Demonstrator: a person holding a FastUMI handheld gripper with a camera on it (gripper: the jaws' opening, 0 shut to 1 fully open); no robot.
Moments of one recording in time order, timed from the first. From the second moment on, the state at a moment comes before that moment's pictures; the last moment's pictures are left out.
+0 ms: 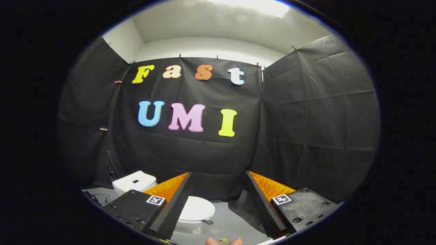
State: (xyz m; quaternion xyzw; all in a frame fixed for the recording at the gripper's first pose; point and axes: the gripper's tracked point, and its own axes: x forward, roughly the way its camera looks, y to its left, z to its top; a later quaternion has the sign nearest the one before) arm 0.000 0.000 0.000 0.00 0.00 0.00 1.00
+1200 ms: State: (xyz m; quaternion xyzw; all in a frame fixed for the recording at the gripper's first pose) arm 0.076 -0.020 -0.093 0.00 -0.09 -0.01 1.00
